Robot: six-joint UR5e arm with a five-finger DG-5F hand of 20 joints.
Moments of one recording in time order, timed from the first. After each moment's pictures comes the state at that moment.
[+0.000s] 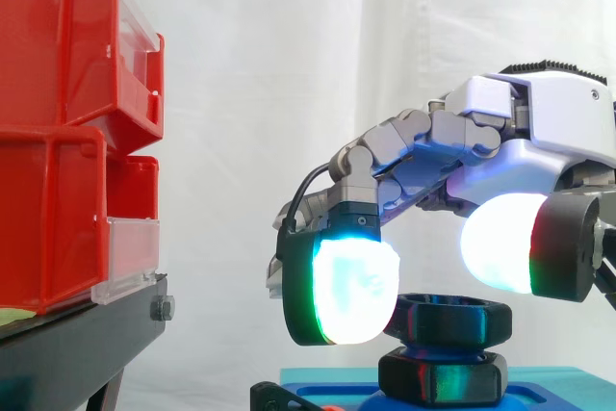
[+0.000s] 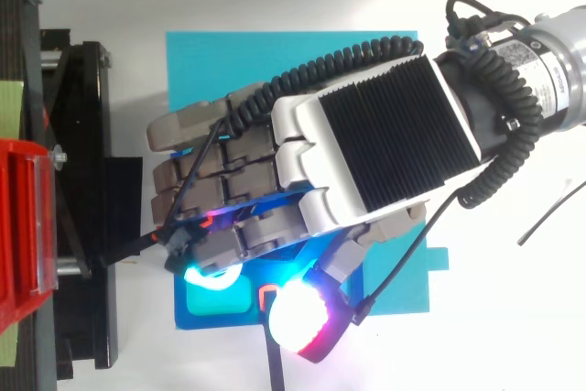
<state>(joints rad) 0.00 -2.29 -1.22 -2.61 -1.97 -1.33</state>
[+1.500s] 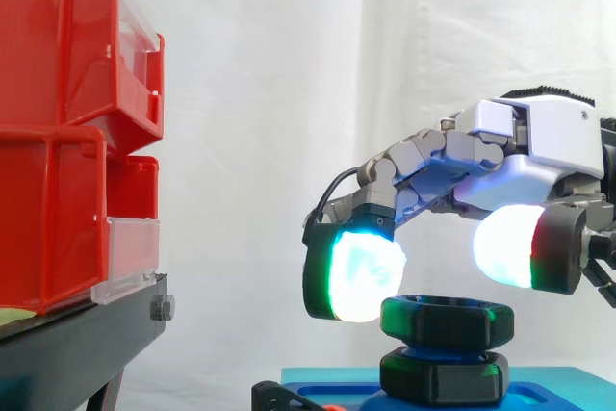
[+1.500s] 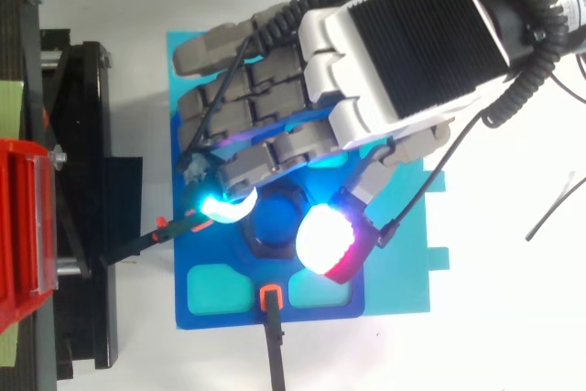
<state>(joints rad) -0.09 -2.29 -1.22 -2.60 -2.09 -1.33</state>
